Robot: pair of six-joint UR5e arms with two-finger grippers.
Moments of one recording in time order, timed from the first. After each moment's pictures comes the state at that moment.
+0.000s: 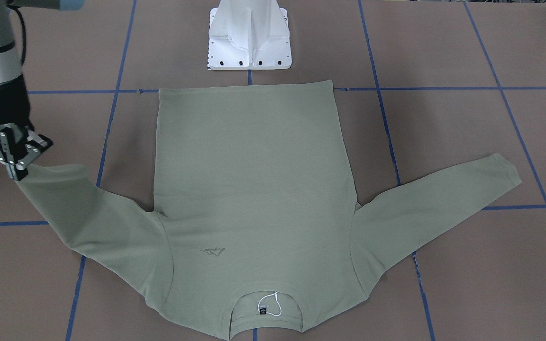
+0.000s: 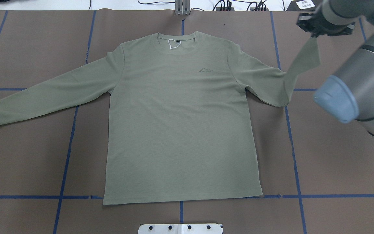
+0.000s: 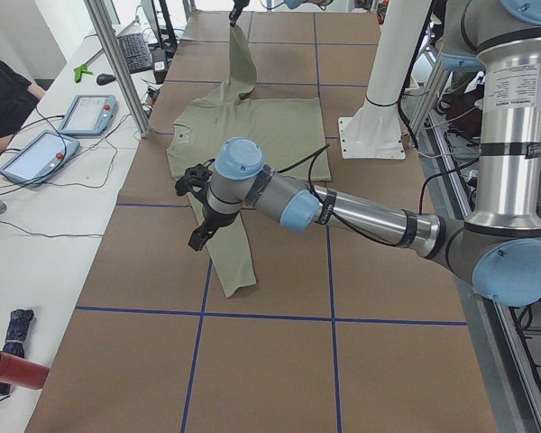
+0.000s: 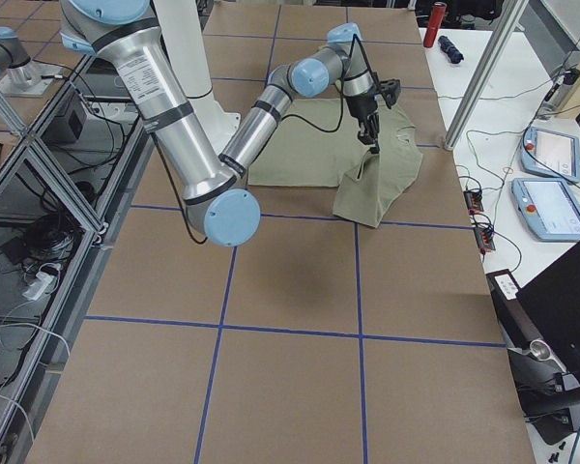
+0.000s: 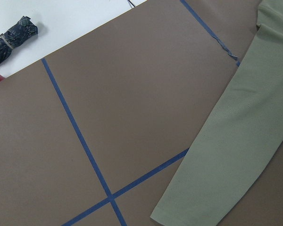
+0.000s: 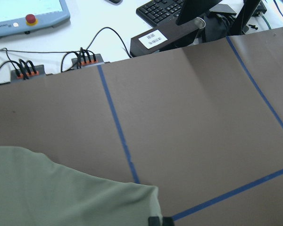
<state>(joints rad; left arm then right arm) -1.55 -1.54 -1.86 -1.85 -2.37 0.14 0.94 -0.95 1.95 -1.96 1.66 1.19</state>
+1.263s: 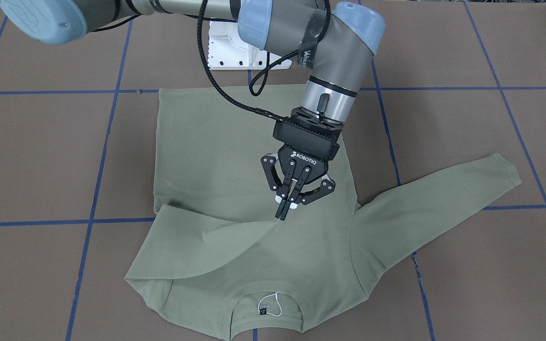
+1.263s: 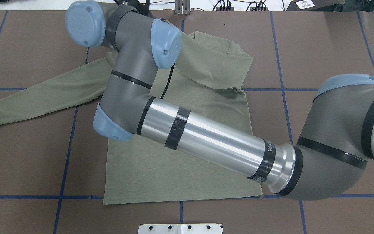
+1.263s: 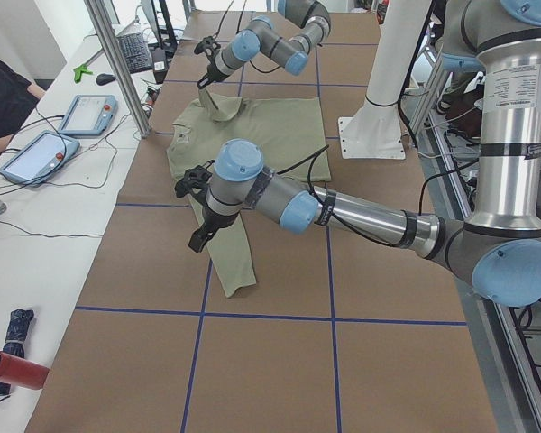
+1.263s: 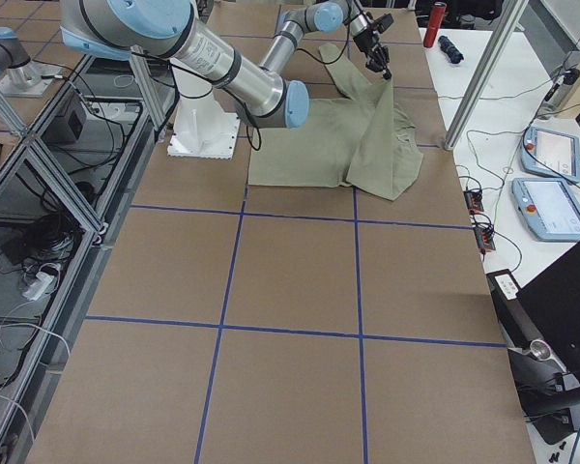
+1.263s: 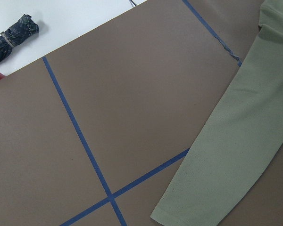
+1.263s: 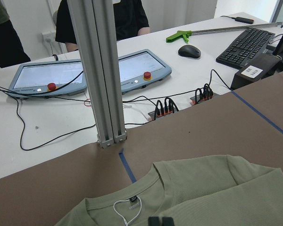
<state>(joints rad) -1.55 -1.54 -1.85 -1.85 -2.36 0.14 0.54 -0.23 1.07 -1.77 1.09 1.64</state>
